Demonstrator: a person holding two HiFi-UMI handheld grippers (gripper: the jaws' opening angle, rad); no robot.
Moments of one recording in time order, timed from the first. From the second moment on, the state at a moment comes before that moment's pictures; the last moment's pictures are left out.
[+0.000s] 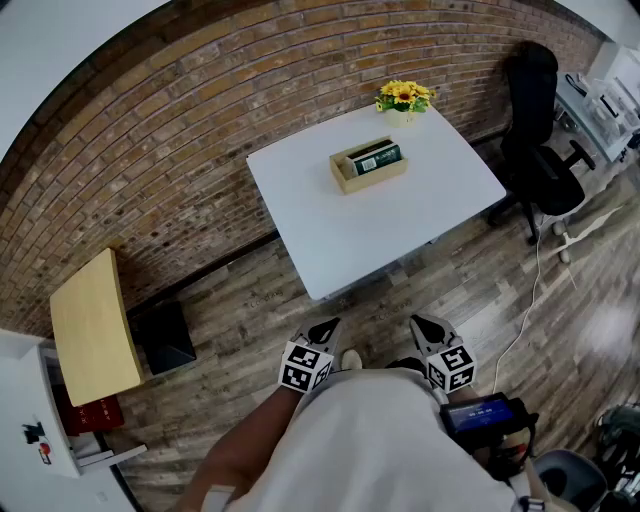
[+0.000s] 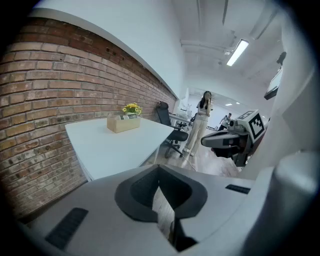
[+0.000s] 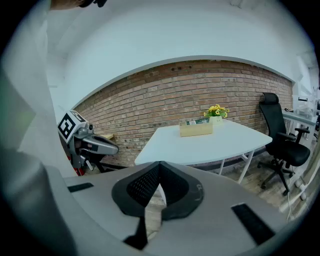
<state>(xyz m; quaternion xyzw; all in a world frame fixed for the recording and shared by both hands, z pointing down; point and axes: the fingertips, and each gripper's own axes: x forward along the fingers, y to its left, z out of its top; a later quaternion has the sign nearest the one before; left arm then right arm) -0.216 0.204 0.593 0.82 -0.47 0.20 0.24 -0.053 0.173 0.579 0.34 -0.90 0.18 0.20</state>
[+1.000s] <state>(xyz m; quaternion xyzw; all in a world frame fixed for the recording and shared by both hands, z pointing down) -0.205 0.206 0.595 0.82 -0.47 0.21 0.24 -0.037 0.172 0.584 0.35 -0.90 0.19 0.19</state>
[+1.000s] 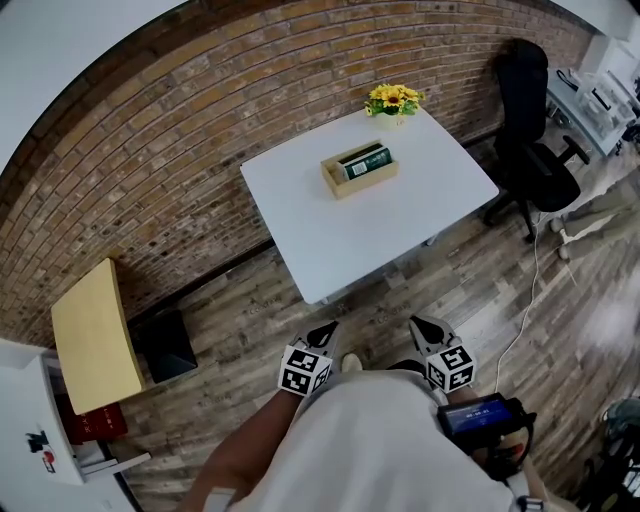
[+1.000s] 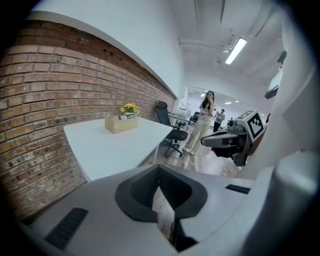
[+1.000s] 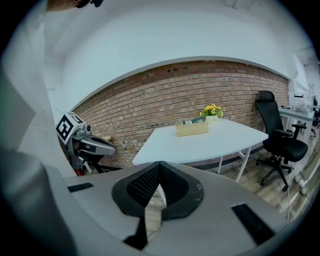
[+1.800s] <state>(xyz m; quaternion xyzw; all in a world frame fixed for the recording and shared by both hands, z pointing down) -0.209 0.197 0.600 0.83 -0.46 0.21 0.24 -0.037 0.163 0.586 0.36 -0.89 0.19 0.19</state>
